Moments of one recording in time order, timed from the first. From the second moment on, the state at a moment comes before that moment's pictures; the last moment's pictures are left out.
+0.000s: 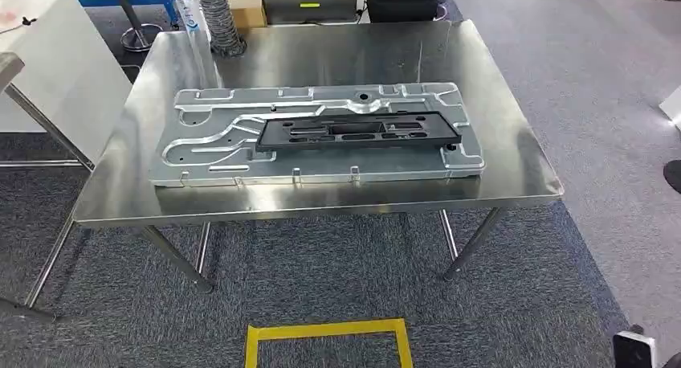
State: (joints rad) left arm -0.08 -0.07 1.31 -0.22 -0.81 -0.10 -0.42; right arm 0.13 -0.12 -0.67 -1.06 0.45 -0.54 -0.69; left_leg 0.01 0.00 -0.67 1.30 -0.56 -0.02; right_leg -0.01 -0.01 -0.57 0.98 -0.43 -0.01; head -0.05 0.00
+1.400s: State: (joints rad) left arm -0.08 -0.09 1.18 -0.21 -0.98 -0.19 -0.37; right arm -0.04 0.08 -0.61 -0.20 0.82 0.02 -0.09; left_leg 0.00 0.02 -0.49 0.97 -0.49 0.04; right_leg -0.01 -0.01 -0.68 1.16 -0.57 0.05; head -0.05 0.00
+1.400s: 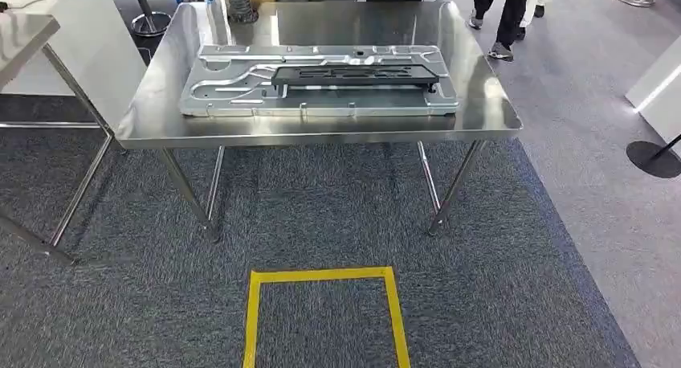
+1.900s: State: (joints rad) left arm -0.08 -0.08 1.20 -0.21 -0.93 -0.20 -0.36; right arm -0.06 0.09 -0.58 -0.19 0.86 0.00 -0.08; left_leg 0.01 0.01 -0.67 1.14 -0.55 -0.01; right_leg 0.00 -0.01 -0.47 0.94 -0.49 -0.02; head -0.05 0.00
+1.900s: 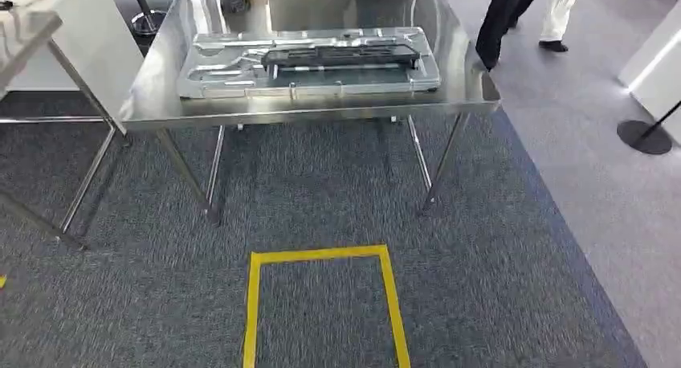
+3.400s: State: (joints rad) left arm -0.09 -0.07 1.21 -0.21 -0.93 -0.09 -0.33; right arm -0.07 0.12 -0.59 -0.19 0.87 0.00 -0.05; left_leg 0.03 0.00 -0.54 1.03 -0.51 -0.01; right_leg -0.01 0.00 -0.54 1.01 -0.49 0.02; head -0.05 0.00
